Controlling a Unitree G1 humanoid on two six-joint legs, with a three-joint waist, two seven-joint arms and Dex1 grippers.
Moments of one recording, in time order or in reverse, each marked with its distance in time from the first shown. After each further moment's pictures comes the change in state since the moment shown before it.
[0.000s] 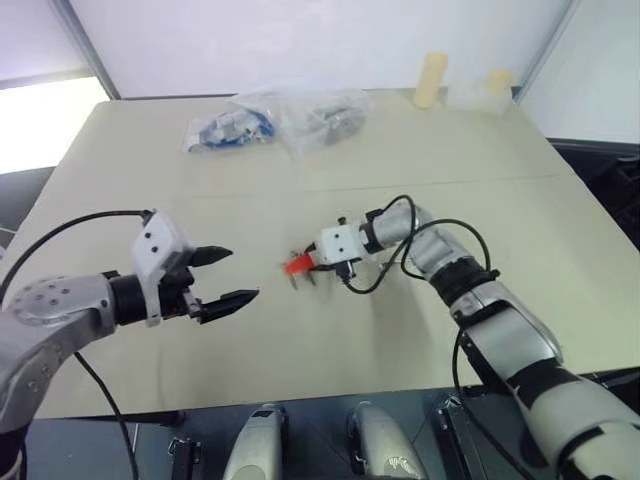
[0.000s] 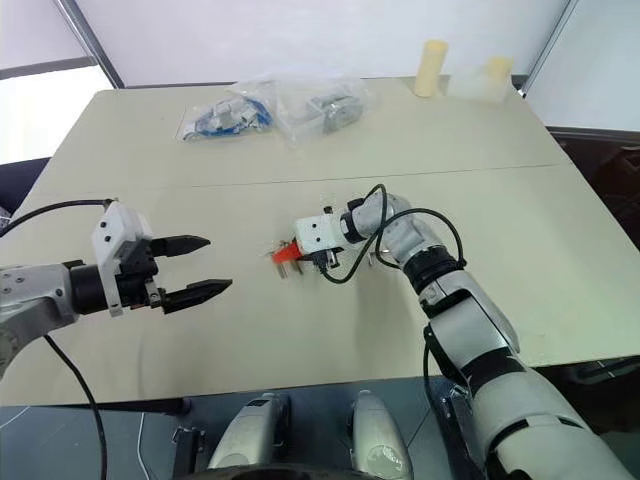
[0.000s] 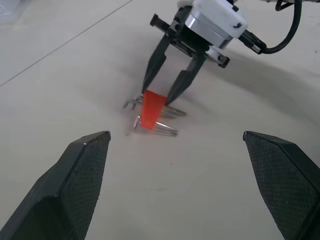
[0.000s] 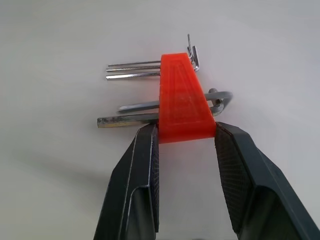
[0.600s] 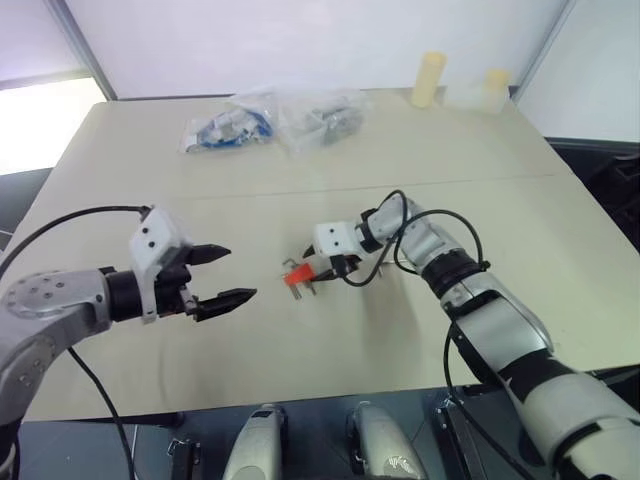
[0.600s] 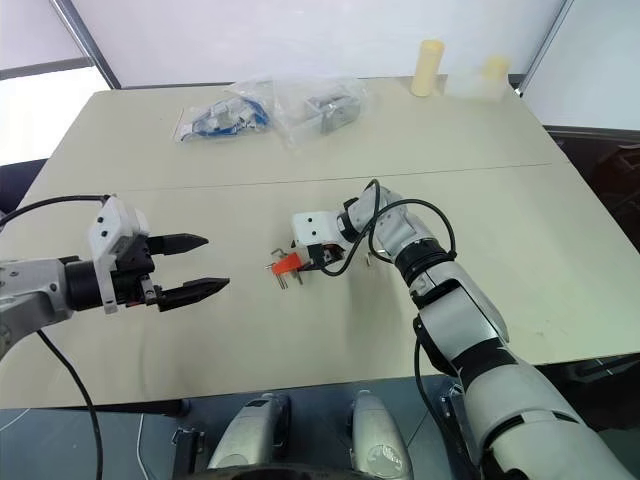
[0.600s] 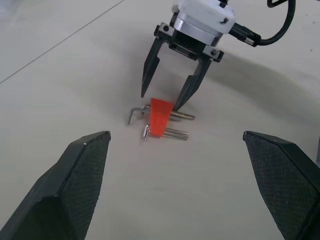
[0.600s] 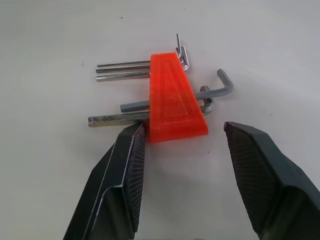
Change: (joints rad) left arm -0.010 0.036 0.016 0.000 -0.026 0.040 -0.002; right arm -0.099 0.074 0.027 0.177 0.070 0.122 0.252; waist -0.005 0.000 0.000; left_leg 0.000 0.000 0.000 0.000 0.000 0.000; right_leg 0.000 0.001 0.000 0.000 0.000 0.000
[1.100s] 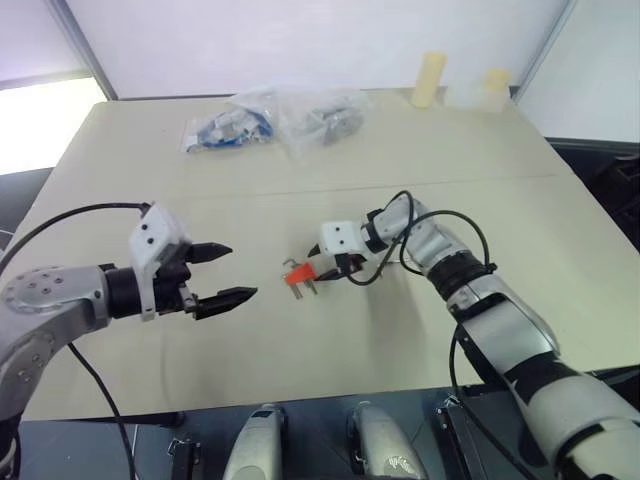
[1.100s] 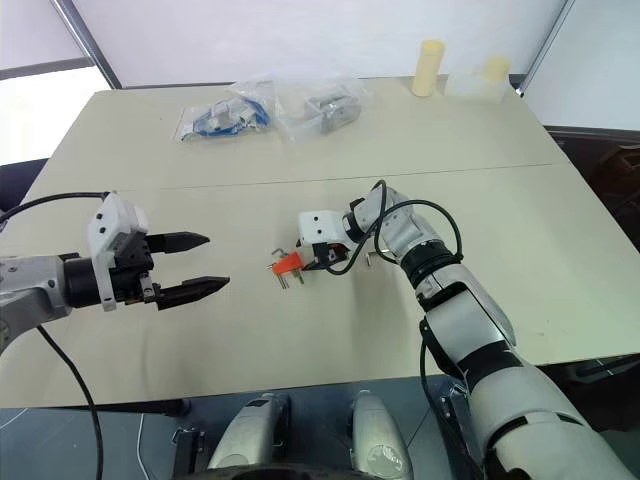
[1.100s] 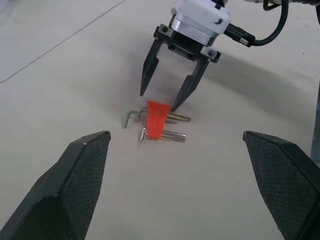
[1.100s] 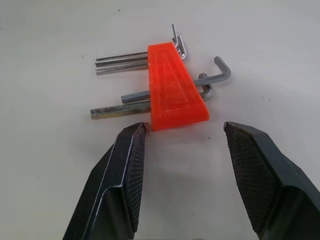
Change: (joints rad) left arm -0.031 0.002 0.000 0.014 -0.016 0.011 -0.022; right arm 0.015 -0.027 0.003 -0.024 0.029 0.033 -0.010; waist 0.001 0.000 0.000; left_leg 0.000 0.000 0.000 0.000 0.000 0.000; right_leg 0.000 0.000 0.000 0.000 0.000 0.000
